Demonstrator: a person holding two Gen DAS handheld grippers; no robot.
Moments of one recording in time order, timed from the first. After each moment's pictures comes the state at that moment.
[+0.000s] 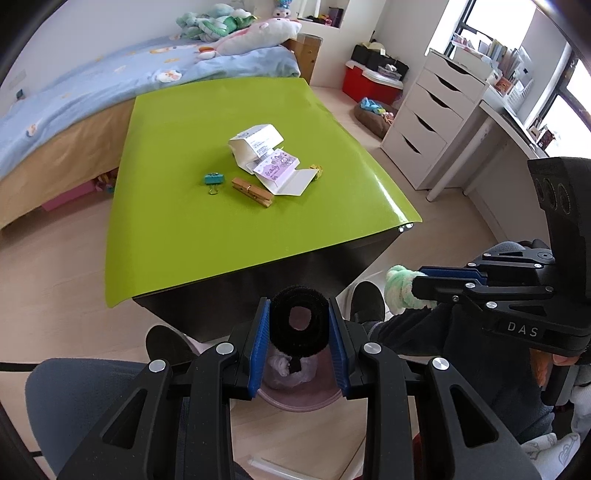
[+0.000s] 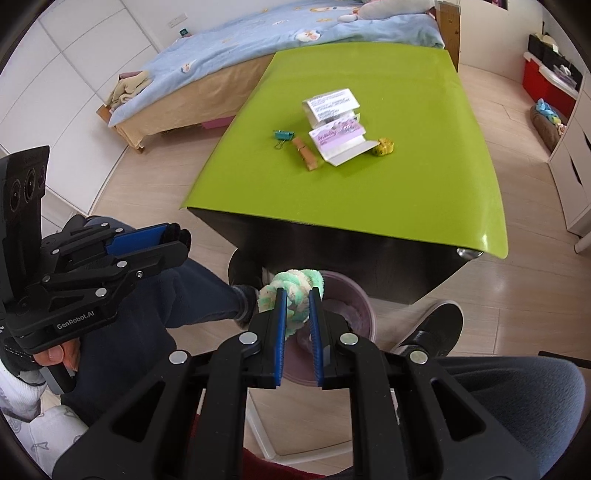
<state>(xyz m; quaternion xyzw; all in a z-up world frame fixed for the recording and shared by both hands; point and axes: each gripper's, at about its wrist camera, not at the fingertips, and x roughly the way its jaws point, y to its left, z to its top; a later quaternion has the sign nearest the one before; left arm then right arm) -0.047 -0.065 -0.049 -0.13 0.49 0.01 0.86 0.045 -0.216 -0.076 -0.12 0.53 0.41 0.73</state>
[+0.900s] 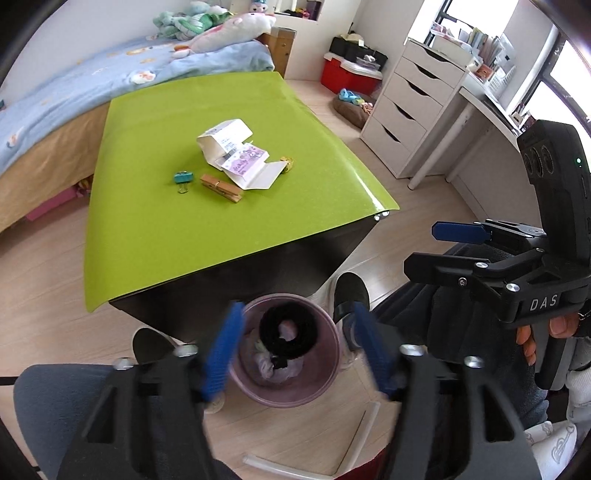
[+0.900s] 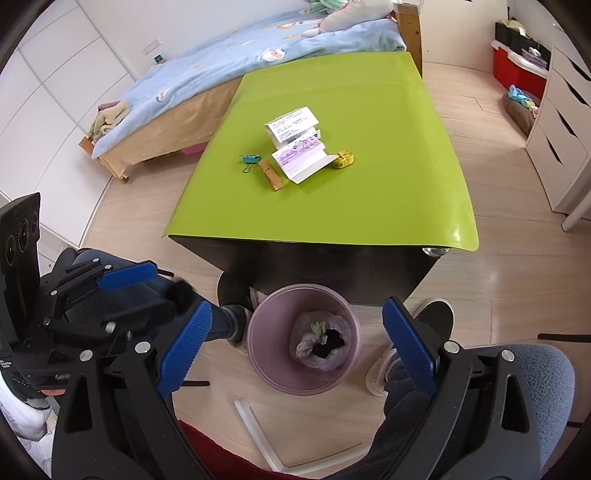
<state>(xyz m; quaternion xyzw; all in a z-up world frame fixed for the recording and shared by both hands) -0.044 -0.083 -0.051 -0.12 0.49 -0.03 0.86 0.063 -0.242 -0.066 -0.07 0.52 0.37 0.77</state>
